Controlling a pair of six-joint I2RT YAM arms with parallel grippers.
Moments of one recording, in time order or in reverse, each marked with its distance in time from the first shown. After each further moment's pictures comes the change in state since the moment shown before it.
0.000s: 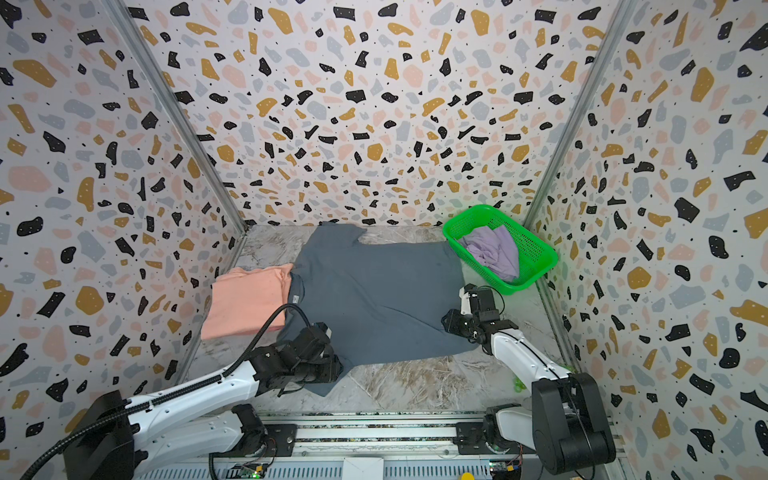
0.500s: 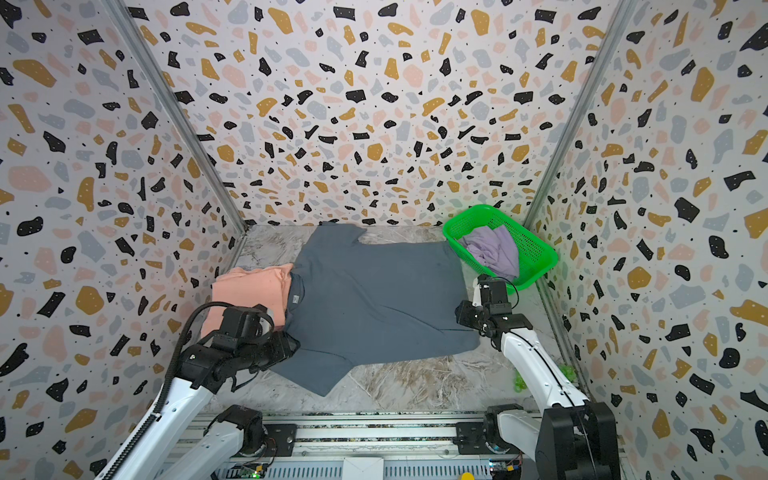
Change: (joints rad) left arm 0.525 -0.338 0.178 -0.417 0.232 0.140; right arm -0.057 -0.111 0.108 -0.182 0.084 -0.055
